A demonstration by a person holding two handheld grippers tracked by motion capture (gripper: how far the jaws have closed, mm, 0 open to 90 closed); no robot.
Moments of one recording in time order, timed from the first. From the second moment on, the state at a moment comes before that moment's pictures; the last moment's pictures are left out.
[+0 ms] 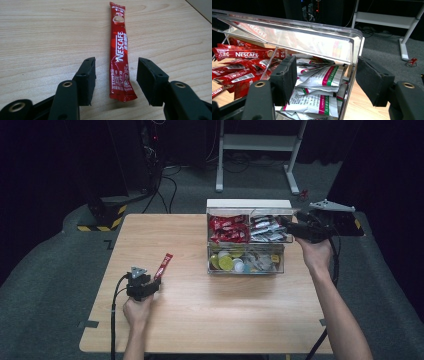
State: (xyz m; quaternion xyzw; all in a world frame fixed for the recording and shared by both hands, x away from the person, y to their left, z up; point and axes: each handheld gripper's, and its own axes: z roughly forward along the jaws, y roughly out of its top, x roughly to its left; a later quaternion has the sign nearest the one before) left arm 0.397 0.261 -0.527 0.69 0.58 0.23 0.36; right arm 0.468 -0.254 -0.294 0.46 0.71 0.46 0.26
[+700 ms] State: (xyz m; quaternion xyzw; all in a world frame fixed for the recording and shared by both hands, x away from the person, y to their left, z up) left arm 0.397 0.262 -0.527 0.70 0.57 0.23 0.37; right arm 0.463 -0.253 -0.297 0.45 0.71 0.47 0.27
